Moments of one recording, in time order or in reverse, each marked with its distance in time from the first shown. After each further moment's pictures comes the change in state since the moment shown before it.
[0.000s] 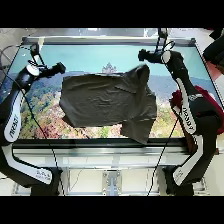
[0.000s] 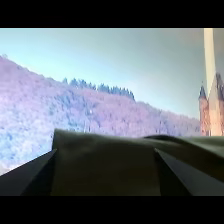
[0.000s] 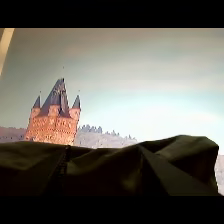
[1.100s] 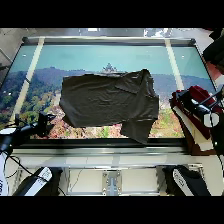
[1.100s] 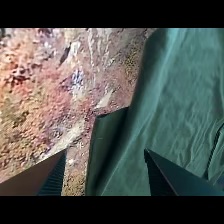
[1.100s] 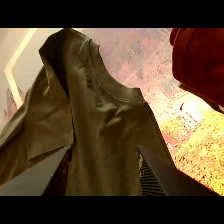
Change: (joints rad) left arm 0.440 0.653 -1.128 -0.487 -0.309 -0.073; right arm -0.304 1.173 -1.413 0.127 -0.201 0.423
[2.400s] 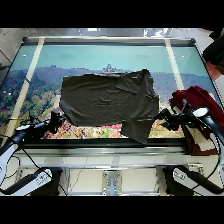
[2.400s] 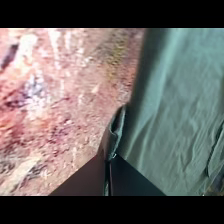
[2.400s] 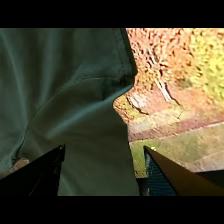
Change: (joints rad) left arm -0.213 -0.162 -0.014 -0.313 0.170 0.209; right arm -0.078 -0.436 0.023 0.291 0.492 -0.406
